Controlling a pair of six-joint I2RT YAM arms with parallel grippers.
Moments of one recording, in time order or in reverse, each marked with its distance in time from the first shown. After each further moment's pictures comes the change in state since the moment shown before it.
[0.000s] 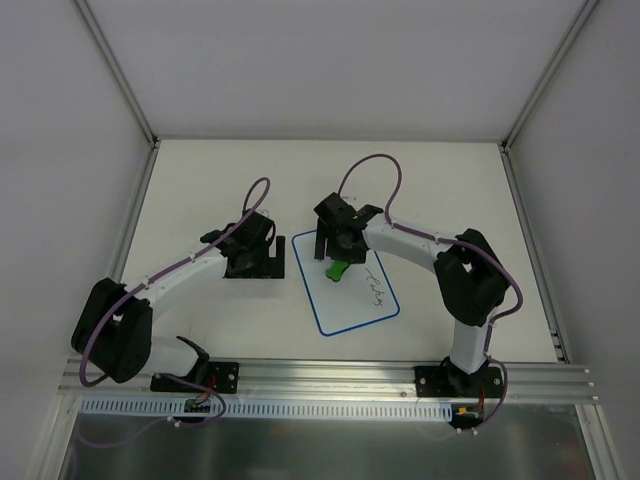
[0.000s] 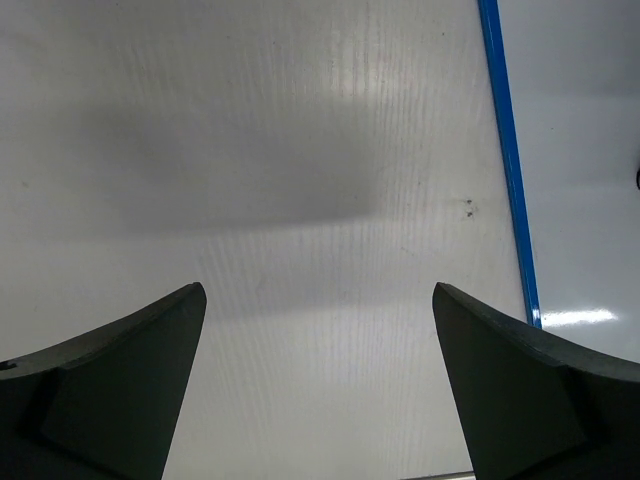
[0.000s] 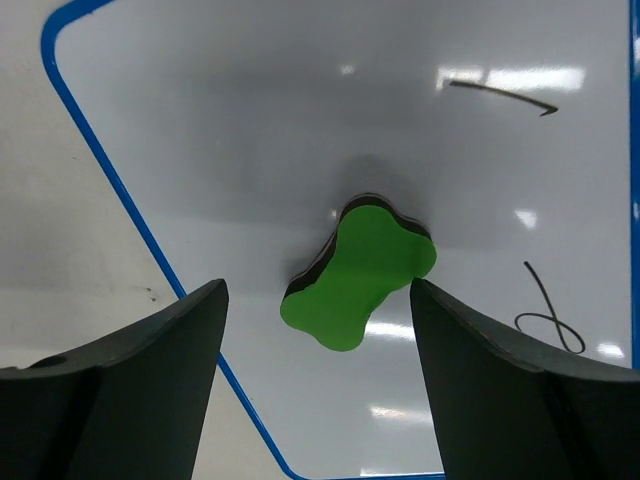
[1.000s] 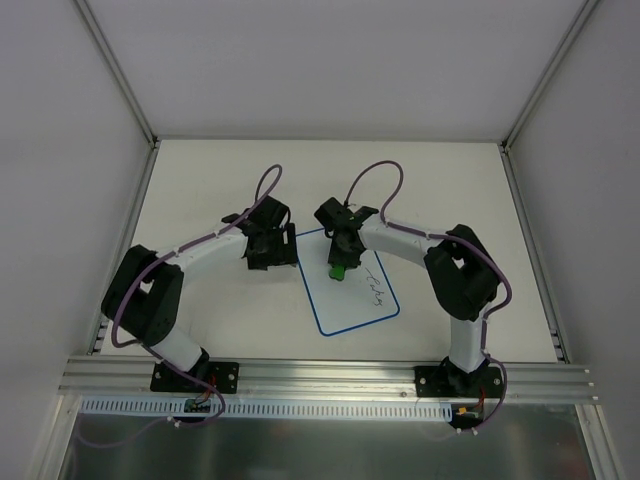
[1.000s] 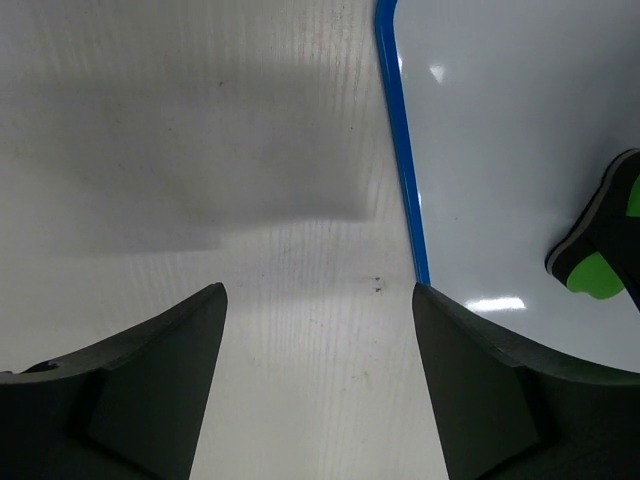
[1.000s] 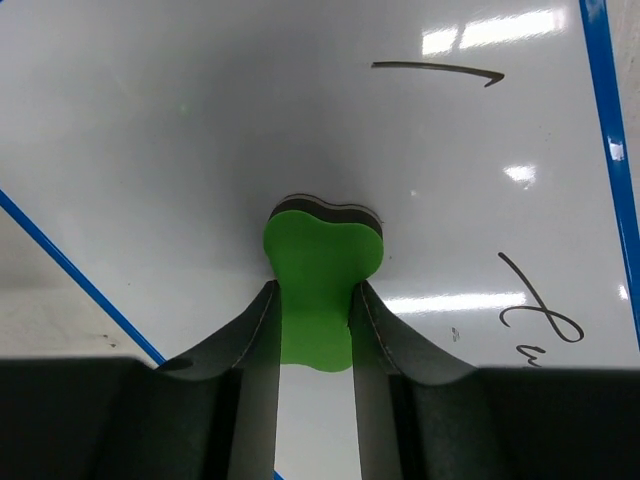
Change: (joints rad) left arm 0.000 0.197 0.131 0.043 0.078 -0.126; right arm -0.001 0.073 0.001 -0.058 0.041 0.150
